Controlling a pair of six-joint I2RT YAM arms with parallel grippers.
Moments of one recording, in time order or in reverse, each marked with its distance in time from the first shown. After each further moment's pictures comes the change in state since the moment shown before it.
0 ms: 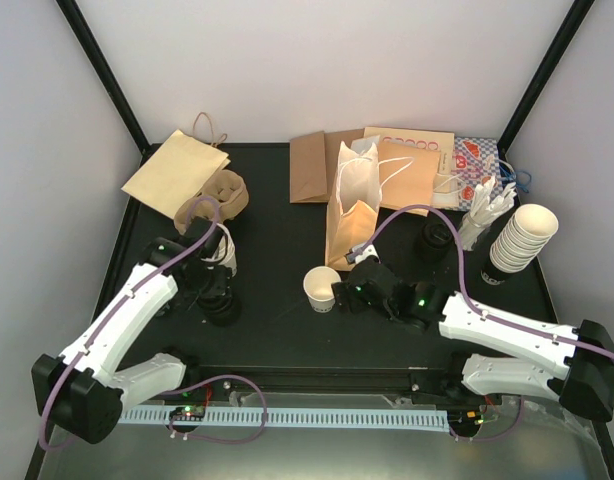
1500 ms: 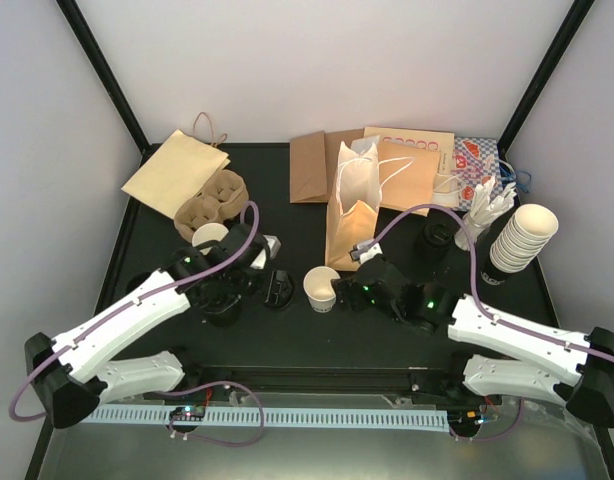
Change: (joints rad) left arm -0.400 -0.005 0.074 0.246 0.216 -0.106; right arm 0.000 -0.045 0.003 0.015 -0.018 0.017
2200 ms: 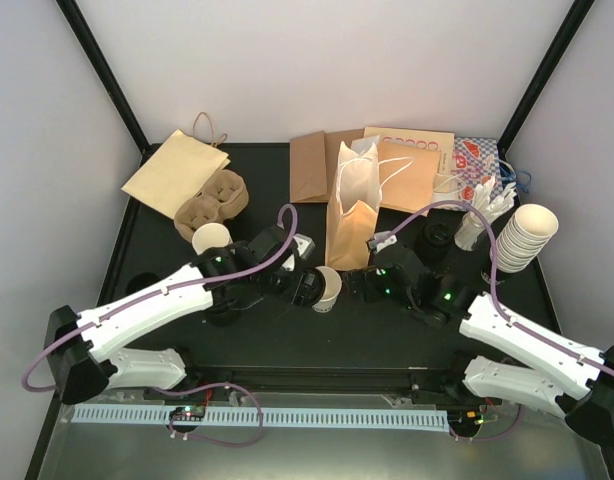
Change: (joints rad) left arm -0.161 0.140 0.036 0.212 -0.060 0.098; right arm -0.153 -0.075 0.020 -0.092 -0.148 0.021
